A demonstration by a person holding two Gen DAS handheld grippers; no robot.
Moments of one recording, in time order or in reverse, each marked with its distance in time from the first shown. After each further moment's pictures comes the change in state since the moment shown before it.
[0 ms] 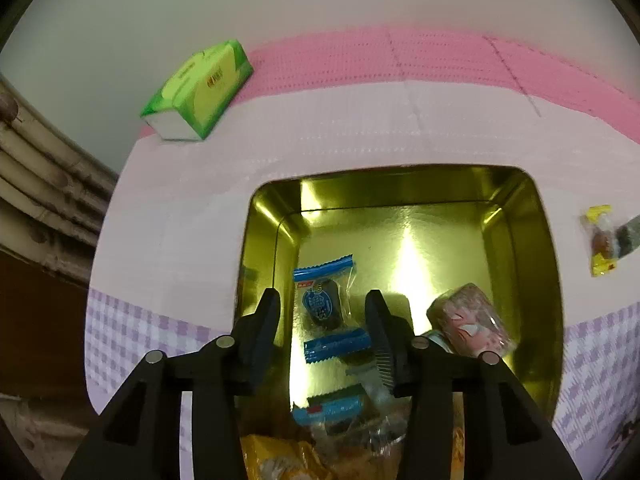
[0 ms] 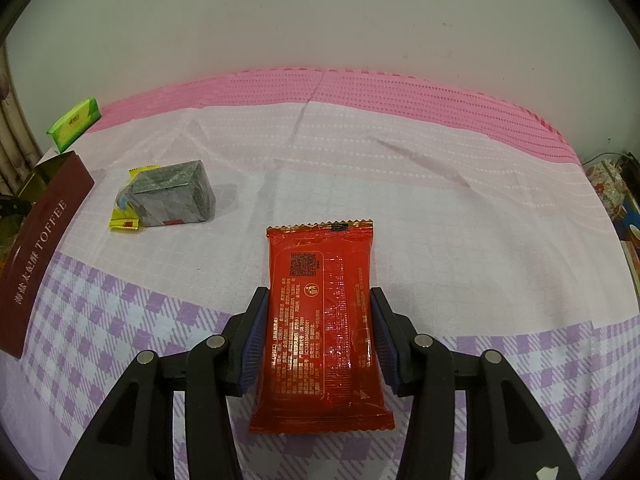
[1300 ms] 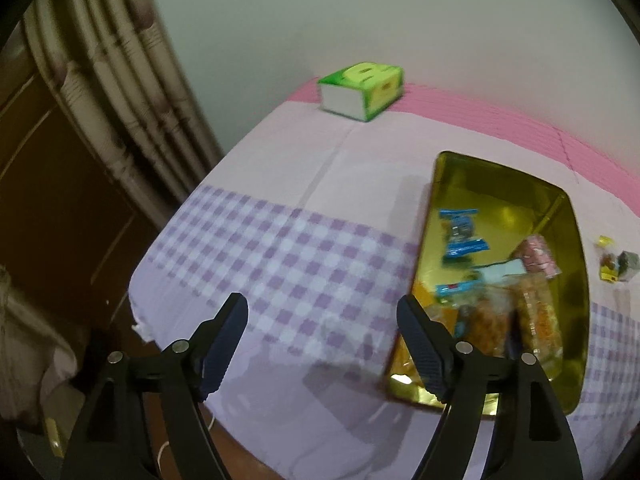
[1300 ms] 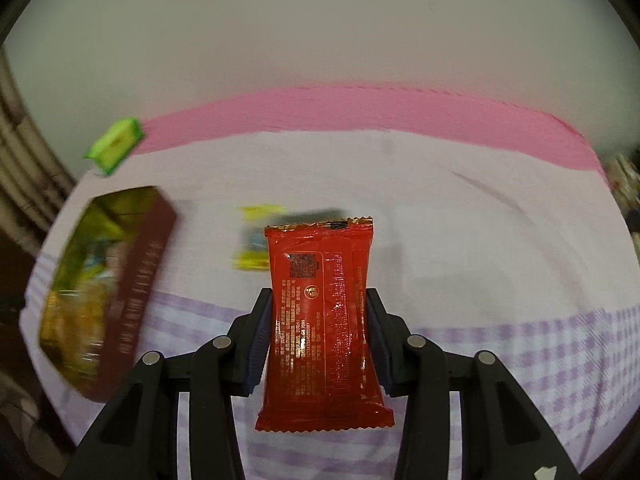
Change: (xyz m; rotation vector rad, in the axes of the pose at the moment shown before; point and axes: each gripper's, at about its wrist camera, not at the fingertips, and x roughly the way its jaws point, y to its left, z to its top) left arm -0.078 0.107 -0.135 -0.377 -0.161 0.112; right arm -0.052 0.102 0.047 0.050 0.037 0.119
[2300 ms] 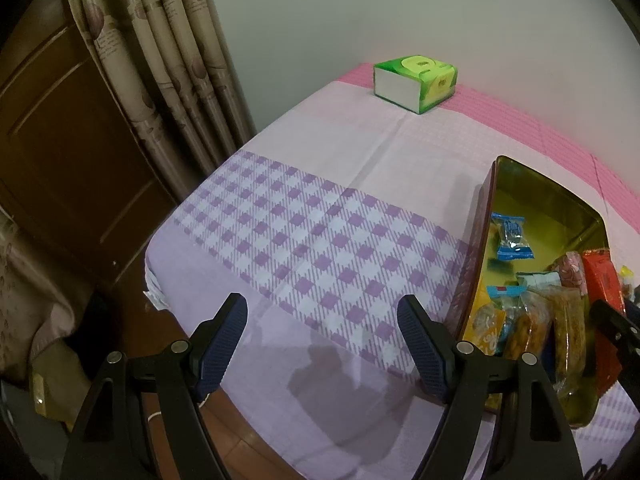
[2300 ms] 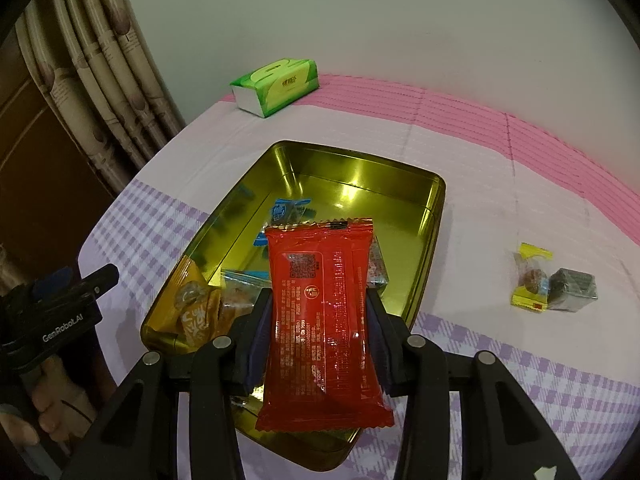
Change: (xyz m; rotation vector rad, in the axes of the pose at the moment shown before) left arm 0.012 0.036 -0.009 -0.126 0.041 0.046; right arm 0.021 0.196 -0.006 -0.287 0.068 0.217
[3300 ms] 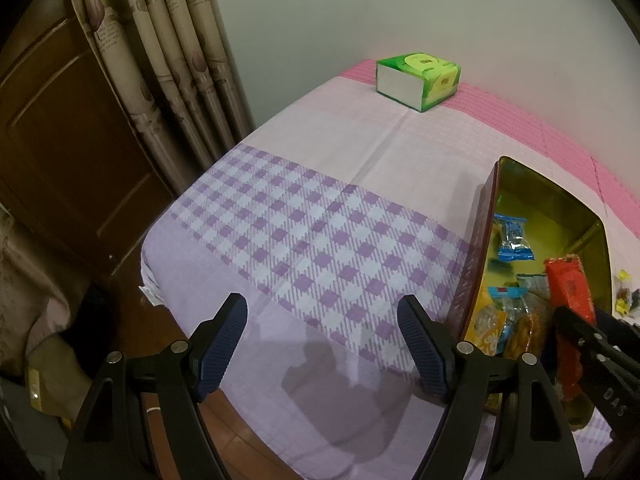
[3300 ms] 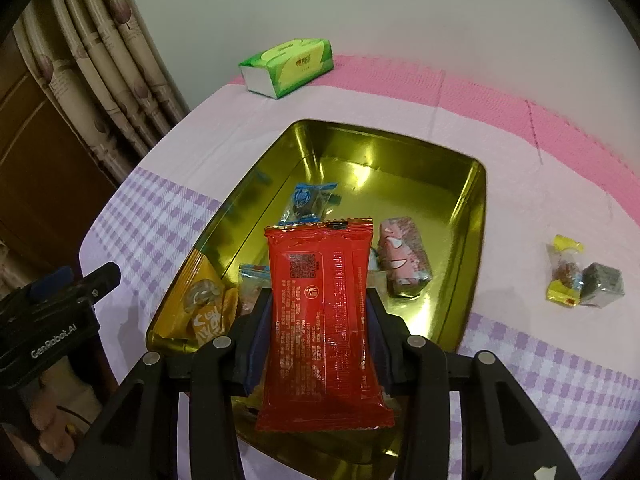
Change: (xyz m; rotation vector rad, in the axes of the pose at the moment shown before) left arm 0.005 0.001 -0.001 -0.016 0.013 -0.009; right arm 0.028 0.019 0.001 0.005 0.054 0.032
